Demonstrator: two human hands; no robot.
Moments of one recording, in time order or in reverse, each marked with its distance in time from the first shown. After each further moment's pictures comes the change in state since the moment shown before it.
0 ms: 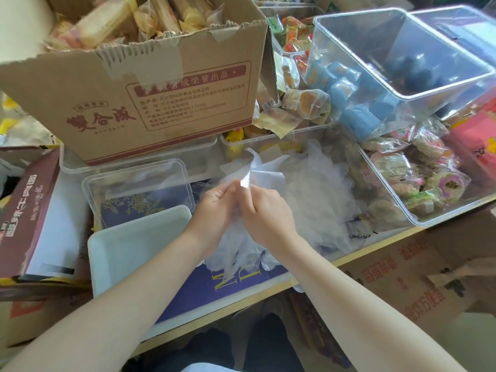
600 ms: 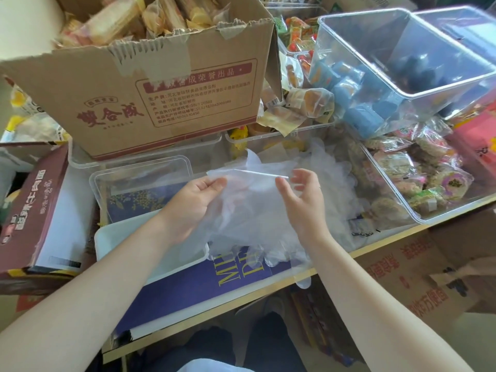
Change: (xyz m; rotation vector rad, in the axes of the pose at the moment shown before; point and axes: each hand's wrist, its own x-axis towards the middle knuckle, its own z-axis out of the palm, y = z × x) left_hand -0.004 0.015 -0.041 0.096 -0.069 -0.045; right_hand -0.001 0.048 -0.011 0.400 0.335 0.261
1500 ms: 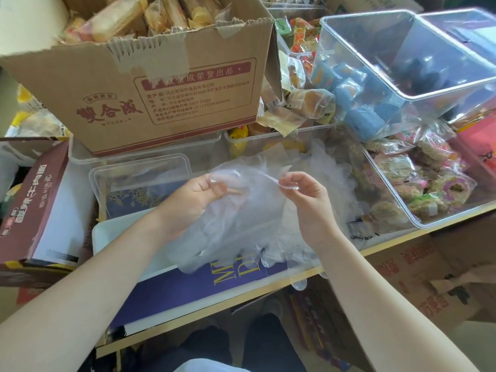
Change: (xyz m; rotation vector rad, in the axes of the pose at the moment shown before) left_hand 0.001 -0.001 0.001 0.137 -0.098 0.053; right_hand 0.008 0.005 -0.019 0.534 -0.267 0.010
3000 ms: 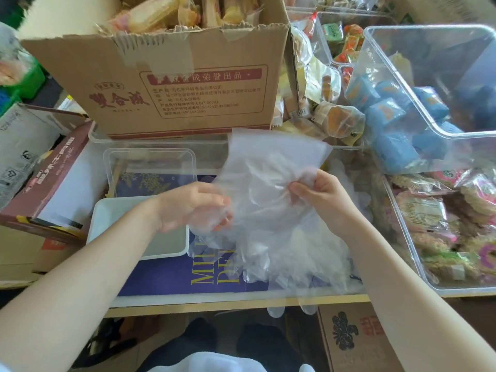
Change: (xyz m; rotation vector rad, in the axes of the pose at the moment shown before) left_hand 0.017 0.012 0.023 -0.096 -0.030 -0.276; right_hand 0.083 -0.019 -0.061 -0.220 -0.476 -0.001
